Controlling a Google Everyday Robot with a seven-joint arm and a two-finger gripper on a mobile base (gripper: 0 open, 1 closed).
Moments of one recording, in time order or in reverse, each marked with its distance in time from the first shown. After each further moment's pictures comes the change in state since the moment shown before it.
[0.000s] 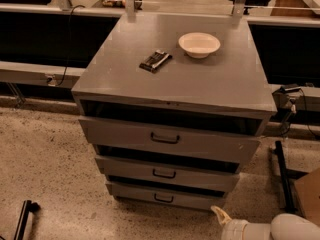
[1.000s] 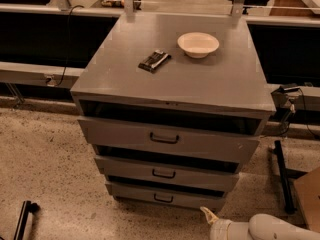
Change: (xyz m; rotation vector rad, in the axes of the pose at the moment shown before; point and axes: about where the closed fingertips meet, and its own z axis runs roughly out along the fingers) arm 0.065 -0.036 0.098 -0.019 -0.022 -0.102
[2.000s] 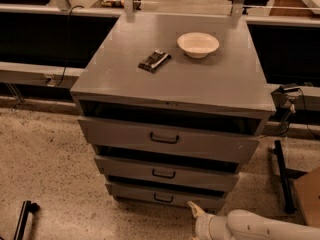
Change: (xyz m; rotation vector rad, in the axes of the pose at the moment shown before) arm 0.025 -0.035 0.090 0.032 0.001 -0.141
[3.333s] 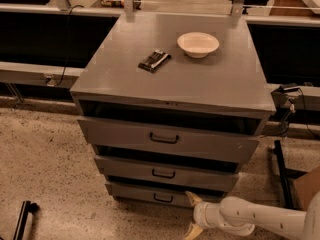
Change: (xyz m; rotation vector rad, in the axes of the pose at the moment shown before) arm 0.034 -0.054 0.043 0.012 0.052 -0.173
